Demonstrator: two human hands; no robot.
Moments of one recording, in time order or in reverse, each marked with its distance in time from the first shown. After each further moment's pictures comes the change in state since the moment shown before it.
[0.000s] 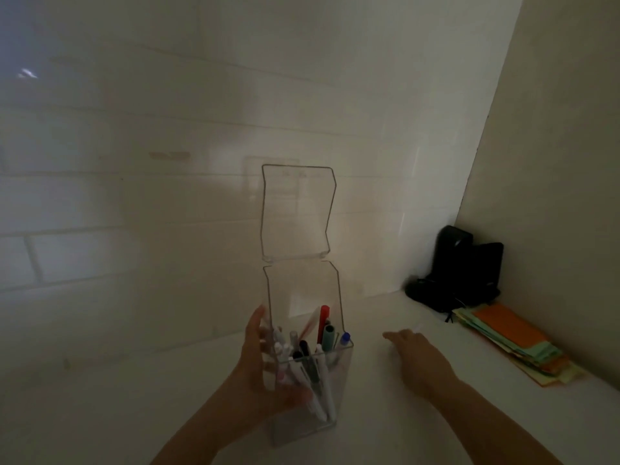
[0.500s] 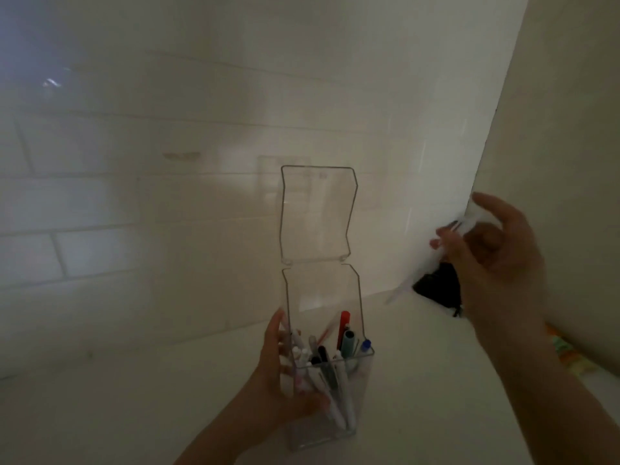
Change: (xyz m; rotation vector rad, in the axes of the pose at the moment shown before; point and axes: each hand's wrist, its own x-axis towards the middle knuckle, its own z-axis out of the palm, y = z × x) left_hand -0.010 0.000 0.016 0.005 0.045 0.056; right_hand -0.078 -0.056 -0.158 1.092 0.853 -0.276
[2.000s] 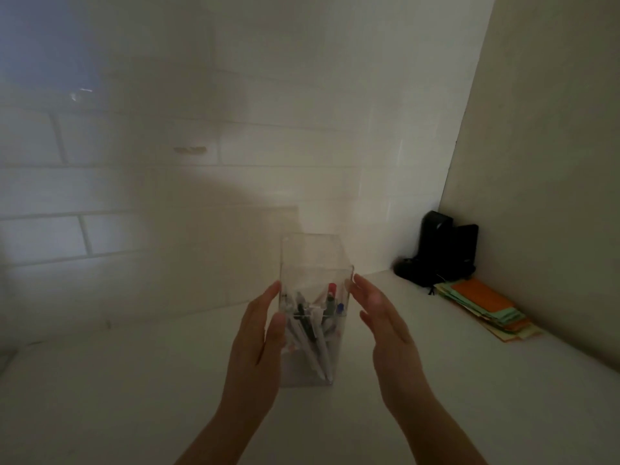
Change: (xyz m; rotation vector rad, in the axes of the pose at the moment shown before) left_hand -0.052 0.053 0.022 0.078 0.496 0.258; right_hand -0.116 -0.002 0.028 0.182 -0.299 0.479
